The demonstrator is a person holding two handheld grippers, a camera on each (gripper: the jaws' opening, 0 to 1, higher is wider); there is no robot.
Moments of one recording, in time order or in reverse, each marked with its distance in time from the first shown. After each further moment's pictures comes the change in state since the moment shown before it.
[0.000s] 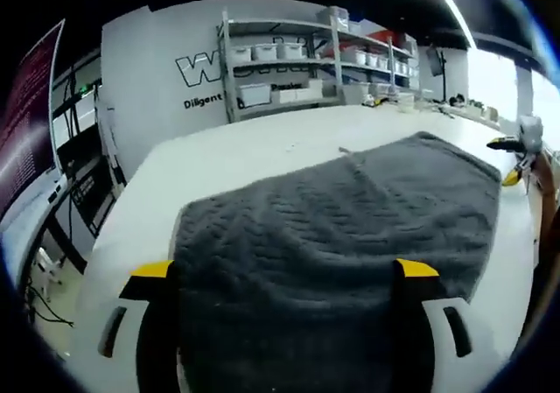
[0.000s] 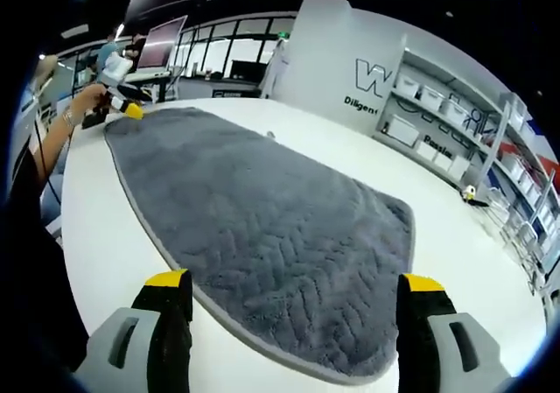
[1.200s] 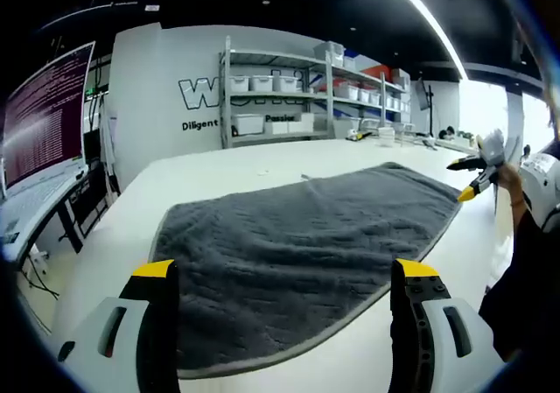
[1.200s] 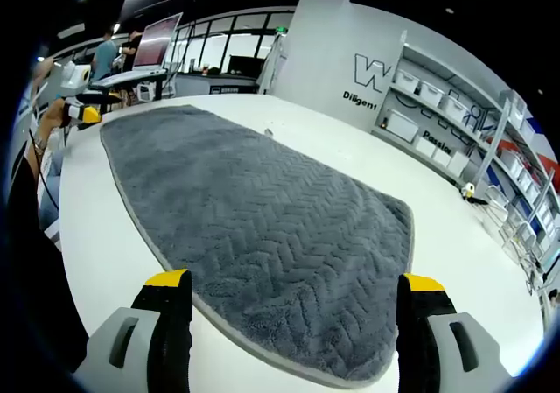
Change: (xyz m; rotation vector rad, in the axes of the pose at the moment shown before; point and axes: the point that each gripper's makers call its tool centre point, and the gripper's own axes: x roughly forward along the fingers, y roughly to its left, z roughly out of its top) left arm -0.076 -0.060 -0.016 -0.052 -0.146 -0.015; right arm 0.003 -0.003 0.005 -0.001 0.035 -0.005
